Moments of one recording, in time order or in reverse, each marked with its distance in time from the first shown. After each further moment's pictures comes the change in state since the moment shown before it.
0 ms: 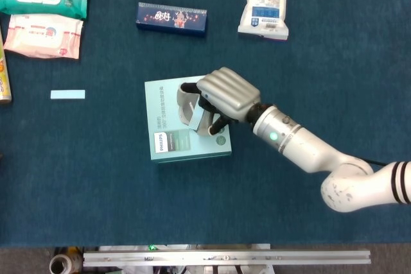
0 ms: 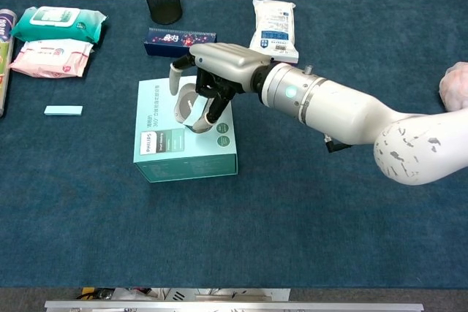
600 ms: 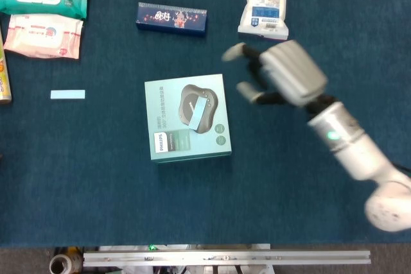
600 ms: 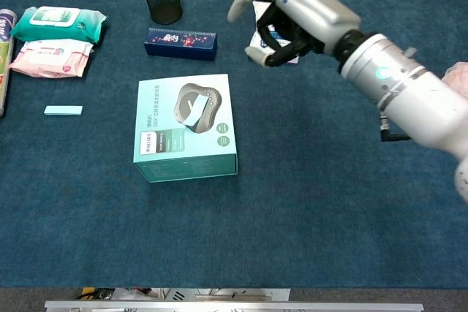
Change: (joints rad) left arm -0.090 0.050 -0.016 0.045 0.092 -0.058 -0.050; right arm -0.232 0.165 -0.050 -0.132 -0.195 0.370 0.038
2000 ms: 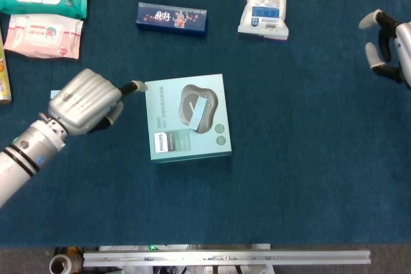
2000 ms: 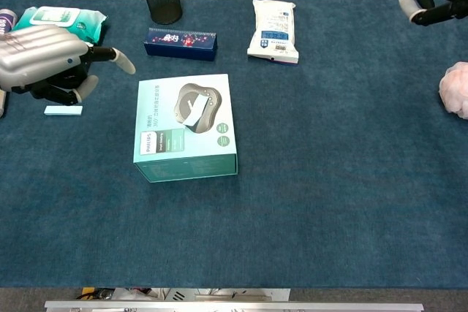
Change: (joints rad) left arm -0.541 -0.057 -0.030 -0.144 0.064 -0.592 0.209; right arm -0.233 0.285 0.014 -0.059 0.046 0.125 -0.102
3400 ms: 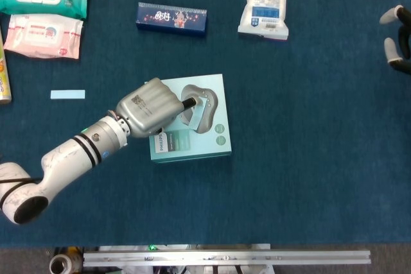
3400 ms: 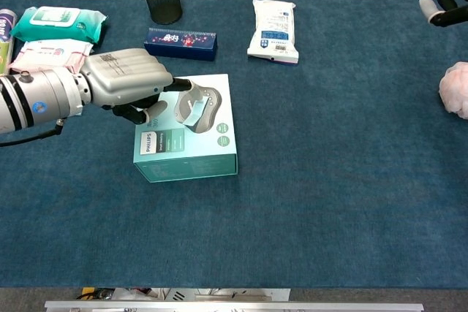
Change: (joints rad) left arm -0.231 -0.167 -0.004 -0.028 -0.252 -0.196 0.320; right arm -0.038 -0.014 0.027 0.073 0.041 -0.018 0.012
